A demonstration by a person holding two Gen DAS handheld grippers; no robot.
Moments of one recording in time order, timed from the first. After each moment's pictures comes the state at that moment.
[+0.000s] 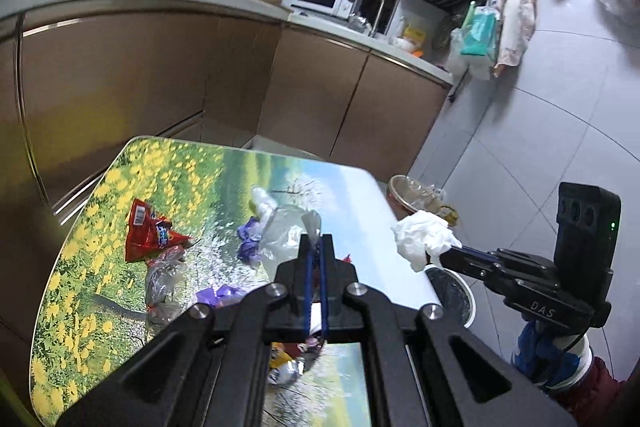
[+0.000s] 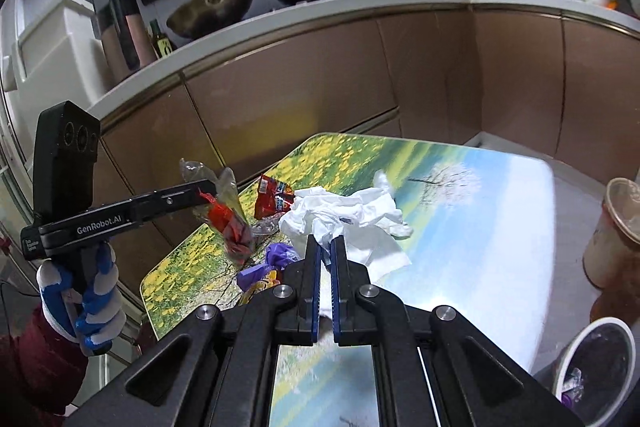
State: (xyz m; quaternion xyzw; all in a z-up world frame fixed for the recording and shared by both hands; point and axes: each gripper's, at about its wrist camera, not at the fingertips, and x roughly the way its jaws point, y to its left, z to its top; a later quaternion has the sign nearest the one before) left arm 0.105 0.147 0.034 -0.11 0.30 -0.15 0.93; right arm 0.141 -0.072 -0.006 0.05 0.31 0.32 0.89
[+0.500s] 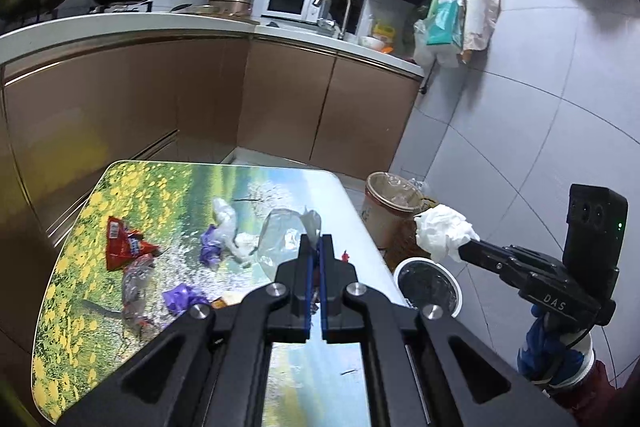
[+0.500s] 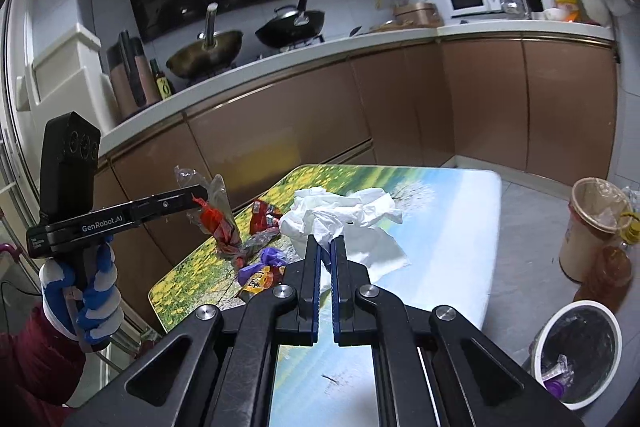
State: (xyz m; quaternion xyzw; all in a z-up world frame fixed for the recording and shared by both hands) left arm 0.071 0.082 0.065 -0.07 0.29 -0.18 0.94; right arm 0.075 -0.153 0.018 0.09 0.26 0.29 0.92
